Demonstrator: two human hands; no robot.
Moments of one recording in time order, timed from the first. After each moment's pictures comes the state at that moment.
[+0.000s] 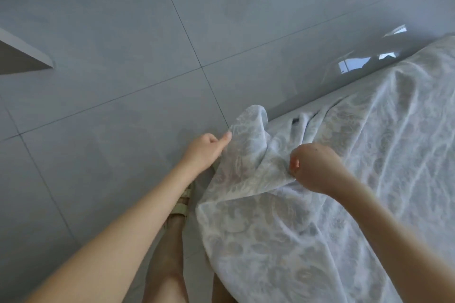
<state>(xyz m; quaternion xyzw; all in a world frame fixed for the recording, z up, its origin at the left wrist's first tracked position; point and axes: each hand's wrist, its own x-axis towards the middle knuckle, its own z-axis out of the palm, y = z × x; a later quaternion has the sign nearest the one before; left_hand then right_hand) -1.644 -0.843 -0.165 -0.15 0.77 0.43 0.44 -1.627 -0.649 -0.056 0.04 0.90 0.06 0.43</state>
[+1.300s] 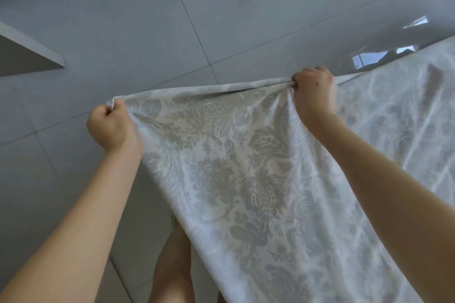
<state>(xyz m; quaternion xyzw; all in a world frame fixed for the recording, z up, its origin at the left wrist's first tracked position) -1.692 -0.960 -0.182 -0.49 0.70 0.51 -0.11 -1.733 -0.634 -0.133 0.03 1.00 -0.04 0.04</state>
